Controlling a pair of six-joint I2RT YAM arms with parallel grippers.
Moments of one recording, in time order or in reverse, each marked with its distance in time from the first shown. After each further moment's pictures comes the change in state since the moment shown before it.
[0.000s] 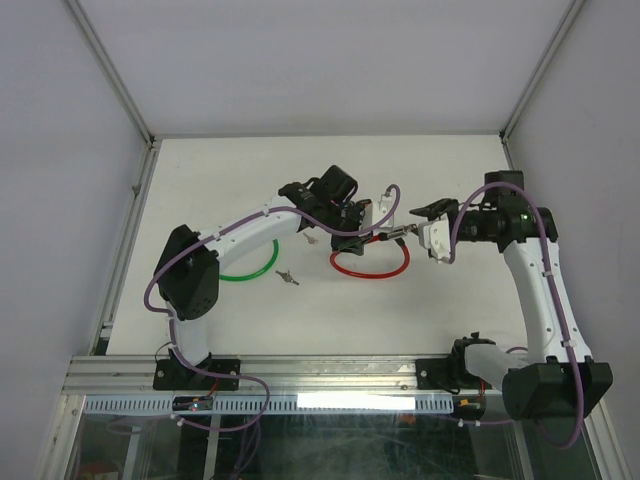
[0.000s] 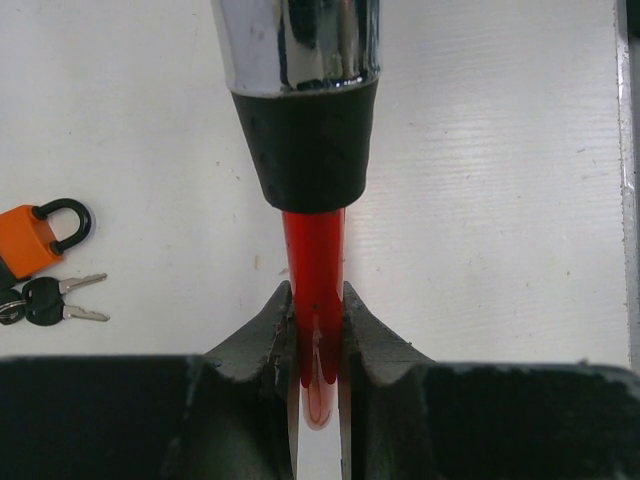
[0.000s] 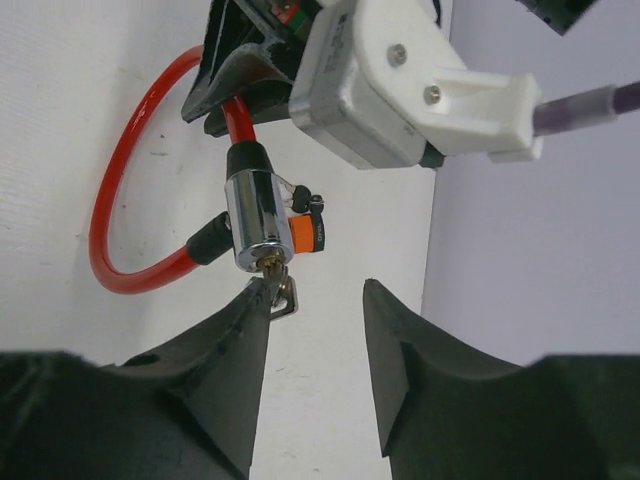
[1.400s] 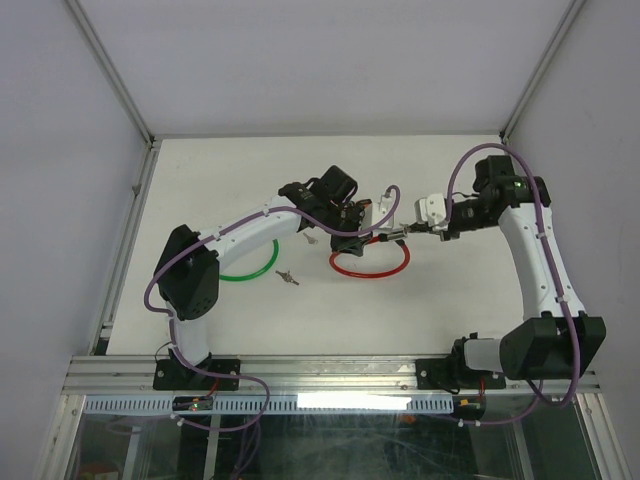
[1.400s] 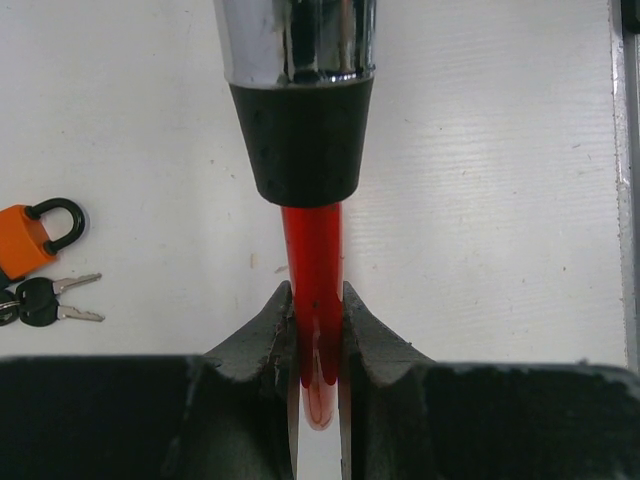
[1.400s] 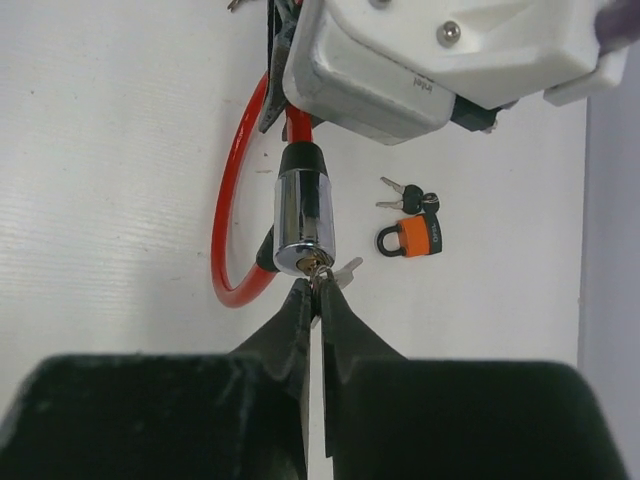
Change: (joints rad) left arm 0.000 0.000 0.000 -0.008 0.008 0.007; right arm 0.004 0.197 0.177 -0.268 0.014 0.121
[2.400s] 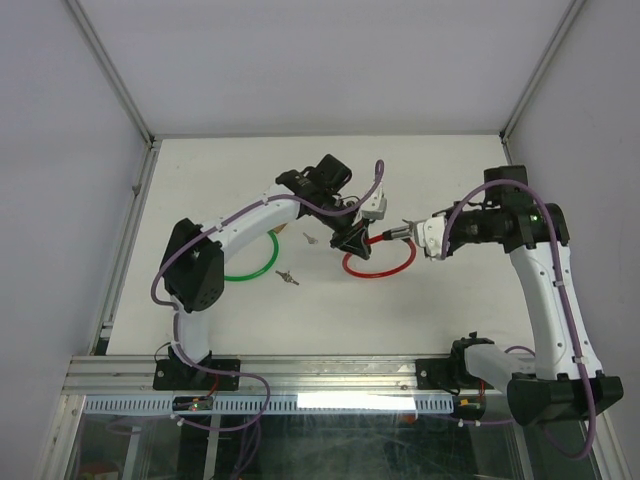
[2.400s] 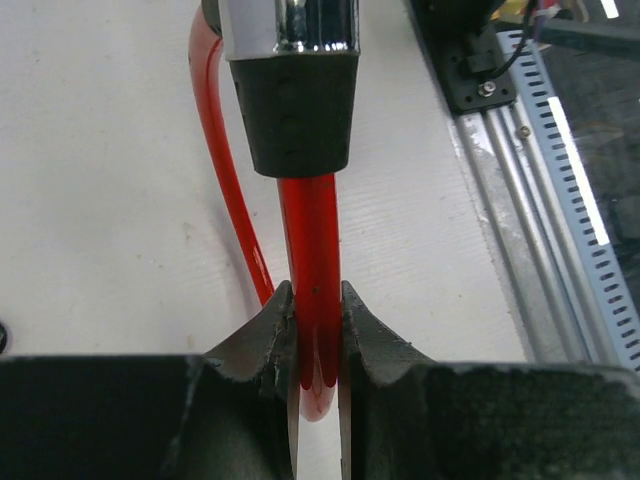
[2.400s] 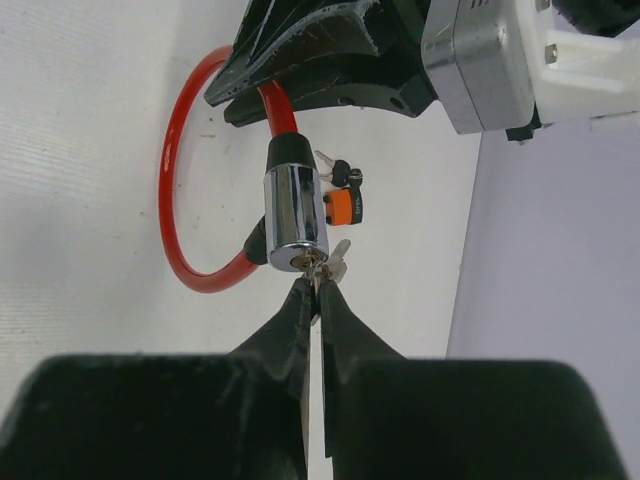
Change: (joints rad) left arm 0.071 0.046 0.074 -0.069 0.348 0.040; right arm 0.069 -0.214 -0.022 0.096 0.149 0.019
